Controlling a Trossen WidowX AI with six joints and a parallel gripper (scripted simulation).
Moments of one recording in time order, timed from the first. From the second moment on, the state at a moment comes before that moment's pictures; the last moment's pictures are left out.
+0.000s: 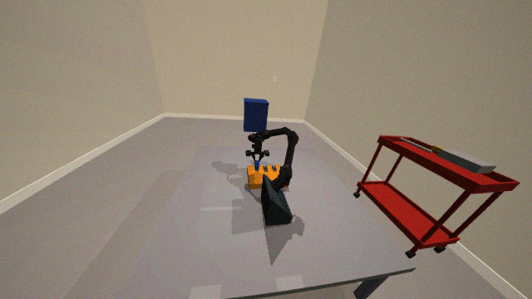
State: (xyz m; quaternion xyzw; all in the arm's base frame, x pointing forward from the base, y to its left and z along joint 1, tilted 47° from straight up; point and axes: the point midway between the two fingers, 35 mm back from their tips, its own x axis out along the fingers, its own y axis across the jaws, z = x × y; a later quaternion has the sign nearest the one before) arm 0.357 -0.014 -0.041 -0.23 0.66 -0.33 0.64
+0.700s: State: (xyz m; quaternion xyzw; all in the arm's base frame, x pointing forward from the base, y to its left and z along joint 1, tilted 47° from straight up) arm 0.357 -0.021 -0.048 -0.22 0.66 -0.33 0.64
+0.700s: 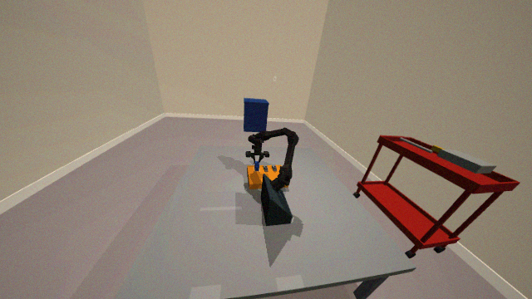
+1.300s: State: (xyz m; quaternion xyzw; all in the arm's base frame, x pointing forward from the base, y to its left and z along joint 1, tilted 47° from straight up) arm 0.355 -0.030 -0.057 -0.22 0.66 -0.33 0.64
